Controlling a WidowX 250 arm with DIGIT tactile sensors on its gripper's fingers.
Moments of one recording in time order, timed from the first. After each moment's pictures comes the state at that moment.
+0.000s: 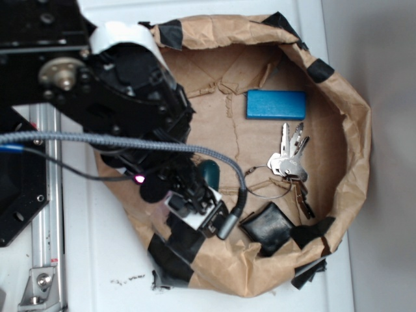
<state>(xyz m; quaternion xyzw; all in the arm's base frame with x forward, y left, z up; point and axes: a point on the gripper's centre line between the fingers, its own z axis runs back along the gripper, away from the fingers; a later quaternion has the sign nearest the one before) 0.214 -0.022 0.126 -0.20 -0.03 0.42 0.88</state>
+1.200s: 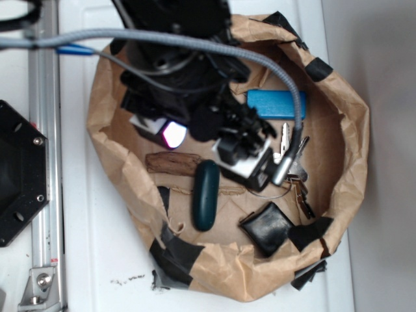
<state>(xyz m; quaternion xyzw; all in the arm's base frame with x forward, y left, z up) 0.248 0.011 0.146 -0.23 -0.01 0.48 0.85</state>
